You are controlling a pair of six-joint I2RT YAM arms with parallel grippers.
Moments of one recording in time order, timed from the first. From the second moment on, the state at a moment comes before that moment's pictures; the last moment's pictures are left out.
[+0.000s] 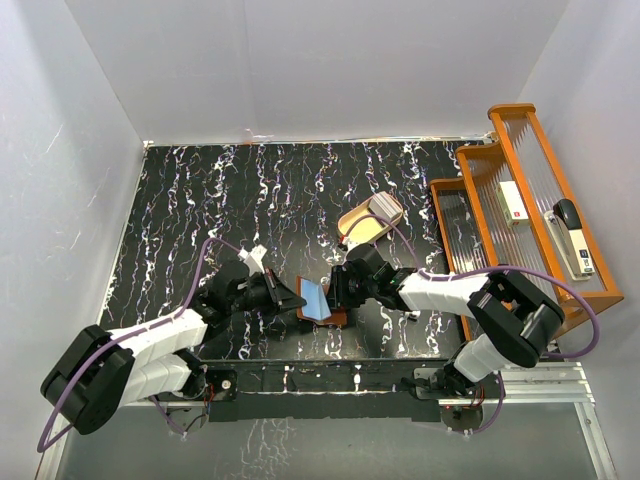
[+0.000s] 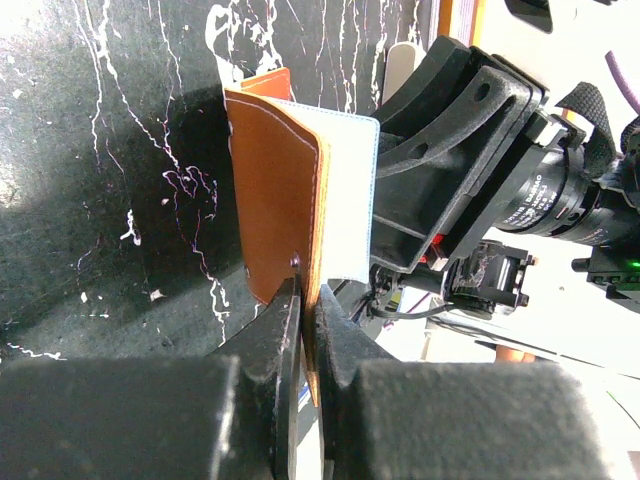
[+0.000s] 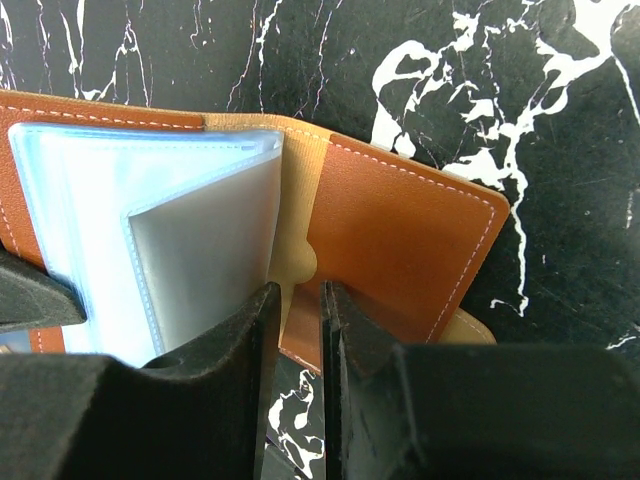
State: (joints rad) left arm -0.64 1.10 0.26 0.32 0.41 -1.09; right arm 0.79 1.50 0.62 0.08 -0.26 0.71
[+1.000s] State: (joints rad) left arm -0.64 1.08 0.30 0.15 0.36 -1.00; right arm 0.84 1.41 0.85 -0.18 -0.13 0.69
